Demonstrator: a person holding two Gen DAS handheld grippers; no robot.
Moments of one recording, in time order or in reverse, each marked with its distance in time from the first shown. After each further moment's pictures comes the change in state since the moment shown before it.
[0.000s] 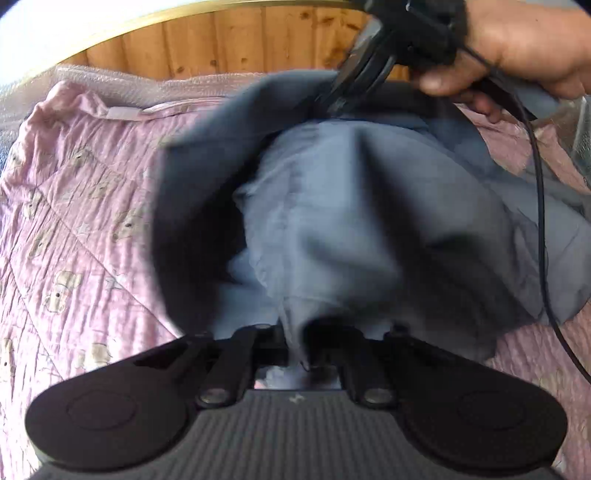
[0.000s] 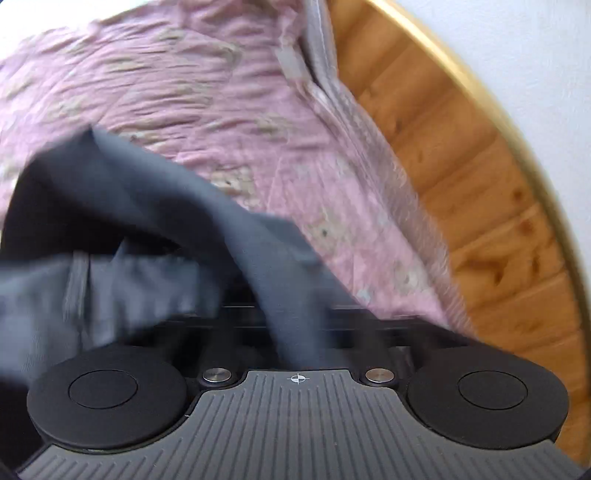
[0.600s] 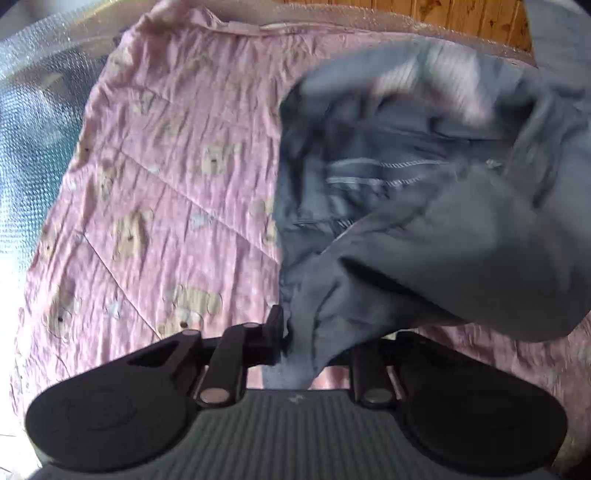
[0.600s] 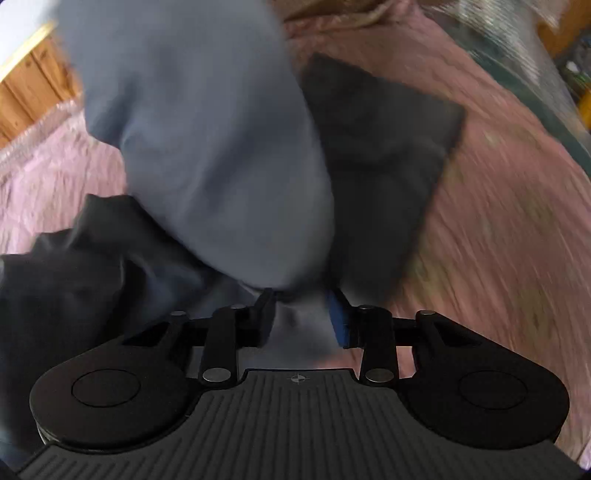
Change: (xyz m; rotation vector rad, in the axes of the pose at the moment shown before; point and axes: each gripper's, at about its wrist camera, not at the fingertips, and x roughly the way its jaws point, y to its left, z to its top) left arm -0.067 0.140 -0.107 0.020 0.259 0.089; right arm -0.170 -0.017 -0.371 1.349 0.316 -0.250
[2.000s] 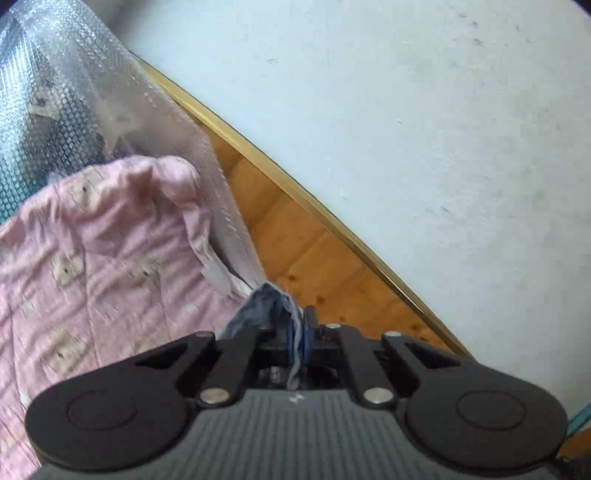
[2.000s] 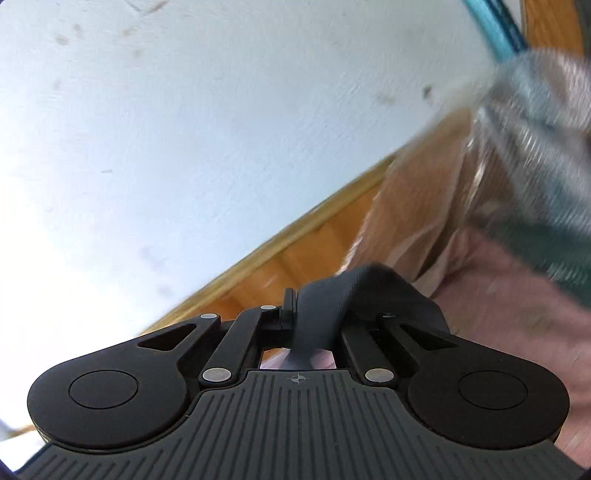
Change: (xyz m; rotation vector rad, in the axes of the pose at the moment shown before) left arm 0.022 0.099 0.295 -0.693 -0.484 -0.307; right arm -0.028 -0.025 0.328 0.241 -0.562 0.294
